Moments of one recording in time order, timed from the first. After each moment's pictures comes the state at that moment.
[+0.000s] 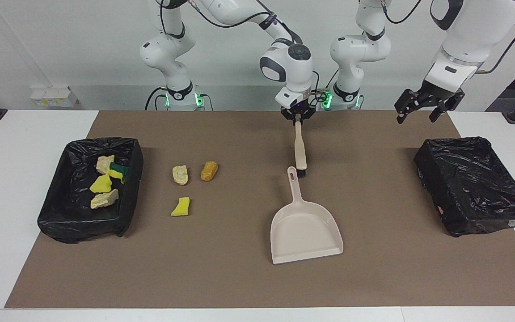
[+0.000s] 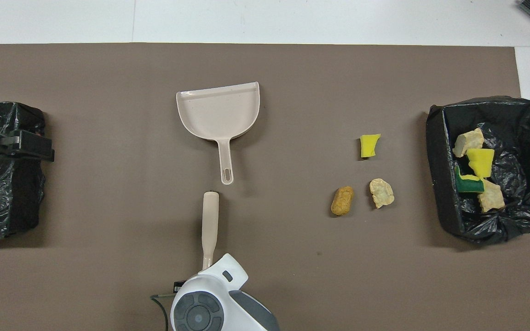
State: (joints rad) left arm 0.00 -0.03 -0.11 -1.59 -0.01 1.56 -0.10; right arm 0.84 0.24 0.18 -2.03 0.11 2.34 1.02
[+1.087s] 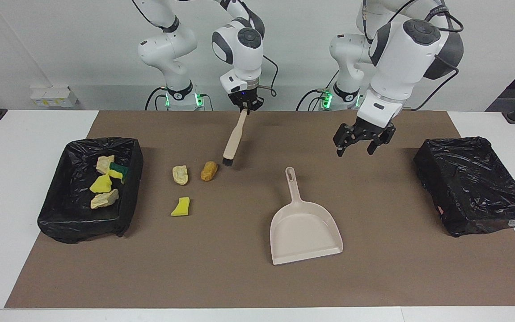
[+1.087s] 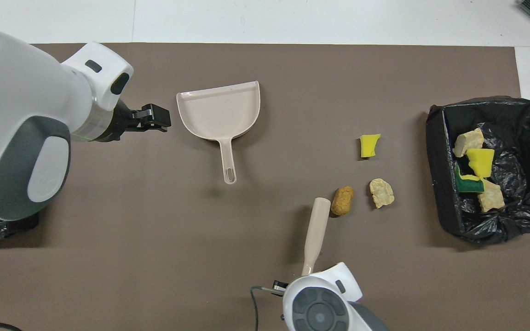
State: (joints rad) left arm -0.26 0.15 -0.11 -1.61 -0.07 1.90 -0.46; right arm 0.56 -0.28 0.17 -2.43 0.11 1.99 1.05
